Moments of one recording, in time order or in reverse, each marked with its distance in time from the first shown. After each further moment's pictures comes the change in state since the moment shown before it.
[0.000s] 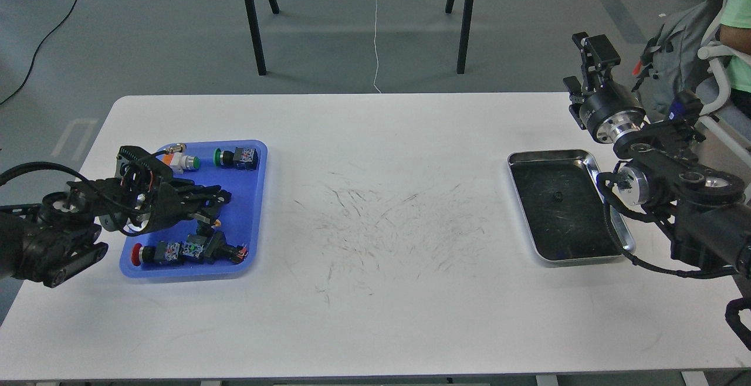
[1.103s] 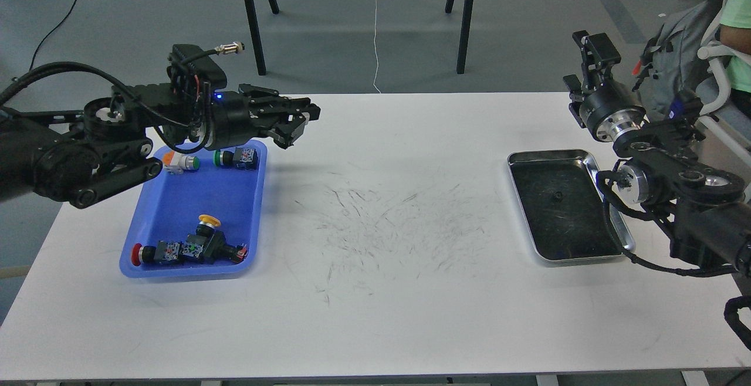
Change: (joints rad) left arm -0.335 -0.040 -0.091 -0.360 0.003 -0.019 -0.001; right arm 0.011 0.002 0.008 -0.001 -0.002 -0.004 0.000
